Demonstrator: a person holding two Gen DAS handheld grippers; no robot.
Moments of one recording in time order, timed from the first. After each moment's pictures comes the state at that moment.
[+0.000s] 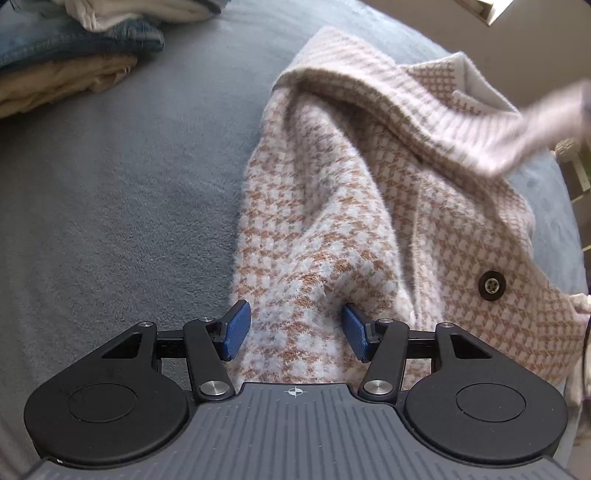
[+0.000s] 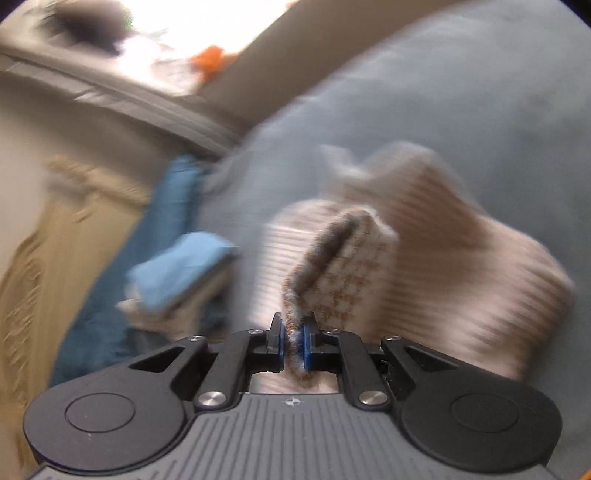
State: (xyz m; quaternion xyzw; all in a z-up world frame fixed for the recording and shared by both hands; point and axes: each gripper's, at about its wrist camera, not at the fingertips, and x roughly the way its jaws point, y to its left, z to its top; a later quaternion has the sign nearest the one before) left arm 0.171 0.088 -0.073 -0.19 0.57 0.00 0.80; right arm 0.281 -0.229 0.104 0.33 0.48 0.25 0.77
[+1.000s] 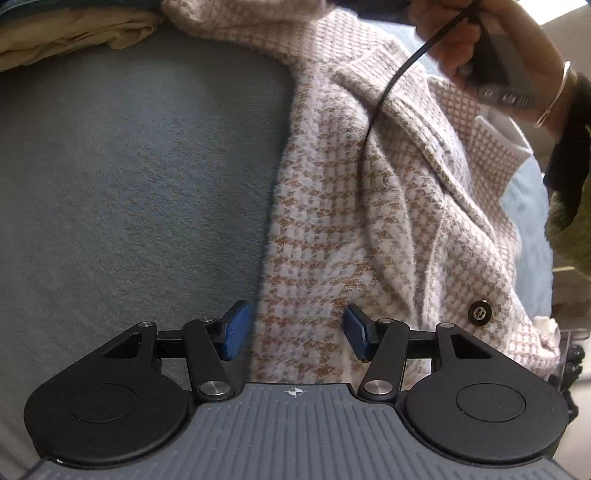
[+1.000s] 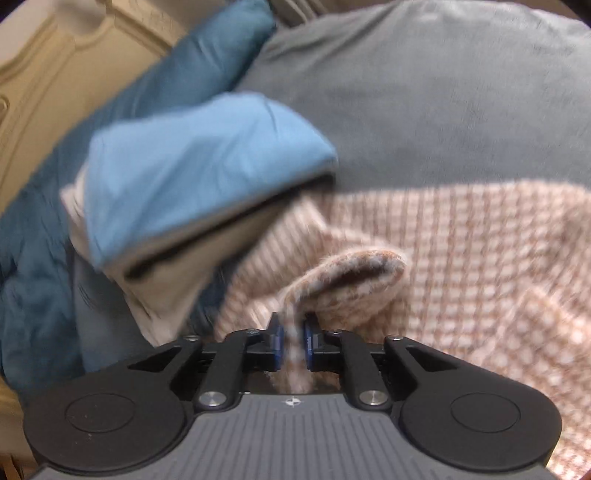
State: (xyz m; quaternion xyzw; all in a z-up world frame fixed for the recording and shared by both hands) left arm 0.190 0.143 -0.074 -0.26 0.60 -0.02 0.75; right arm 0.410 0.108 -0.018 0.12 0.59 0.32 0.73
